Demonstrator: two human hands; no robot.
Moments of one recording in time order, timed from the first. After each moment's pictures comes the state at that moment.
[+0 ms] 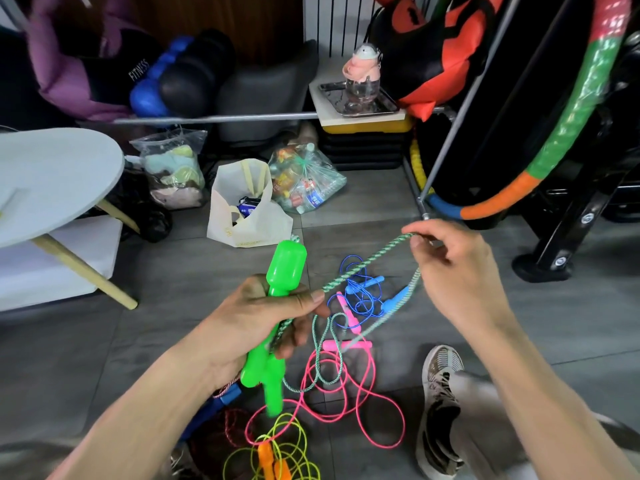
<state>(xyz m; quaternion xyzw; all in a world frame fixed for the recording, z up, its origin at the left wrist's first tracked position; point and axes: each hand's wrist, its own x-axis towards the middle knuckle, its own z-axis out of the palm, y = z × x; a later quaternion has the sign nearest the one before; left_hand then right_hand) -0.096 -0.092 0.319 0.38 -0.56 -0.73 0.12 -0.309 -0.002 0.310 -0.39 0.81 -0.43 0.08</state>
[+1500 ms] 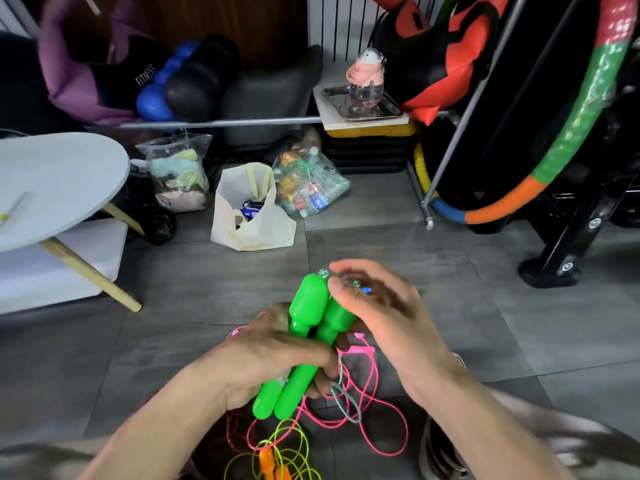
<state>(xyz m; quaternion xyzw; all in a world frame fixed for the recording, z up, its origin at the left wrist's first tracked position) -0.099 -0.078 0.311 0.36 -0.58 -0.73 0.01 -0.241 0.001 0.304 -0.36 0.63 -0.57 0.39</state>
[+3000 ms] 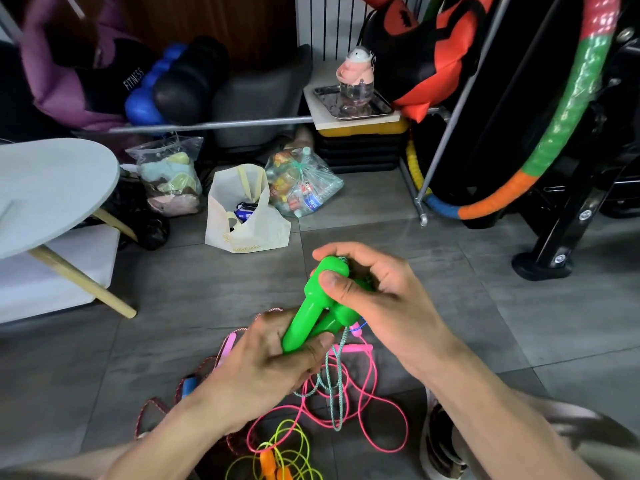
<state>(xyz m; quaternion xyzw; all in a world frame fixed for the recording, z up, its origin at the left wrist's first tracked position) -0.088 -0.070 0.291 0.26 -0.70 -0.64 0.15 -0.253 -0.009 0.312 -0.43 0.55 -0.59 0.41</state>
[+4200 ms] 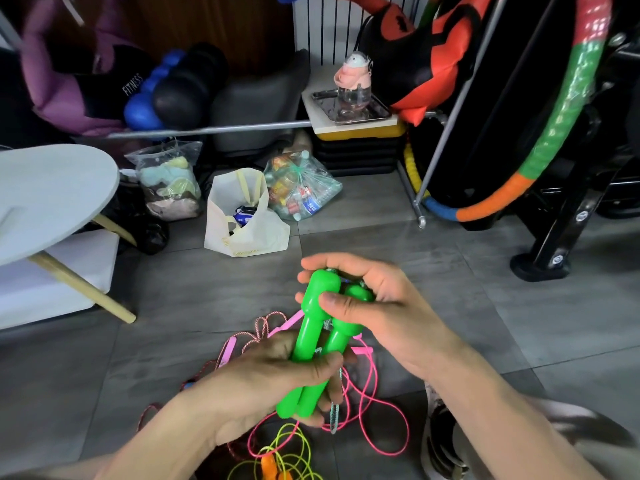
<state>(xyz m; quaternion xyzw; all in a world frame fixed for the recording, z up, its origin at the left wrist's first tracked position) -0.084 -0.072 0.295 0.30 -0.54 -0.79 -0.01 -0.254 -0.009 0.319 -0.41 0.47 -0.58 0.52</state>
